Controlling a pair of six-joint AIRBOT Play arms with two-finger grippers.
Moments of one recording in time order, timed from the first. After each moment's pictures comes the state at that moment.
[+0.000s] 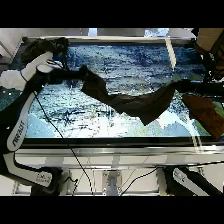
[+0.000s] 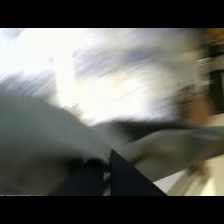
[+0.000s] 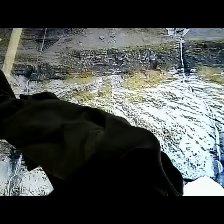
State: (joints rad) left arm -0.10 -1.61 1.48 0.36 -0.95 -1.06; right arm -0.30 -1.08 1.09 -0.87 1.05 1.02
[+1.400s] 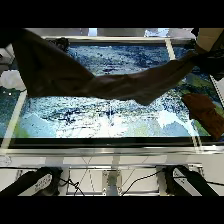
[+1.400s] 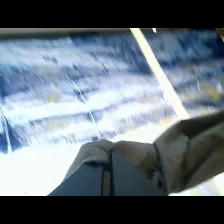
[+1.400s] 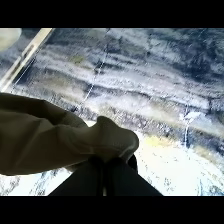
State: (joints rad) left arm -0.05 -1.10 2.07 1.15 -1.54 -1.52; right arm -0.25 -0.96 1.58 -0.90 1.39 1.10
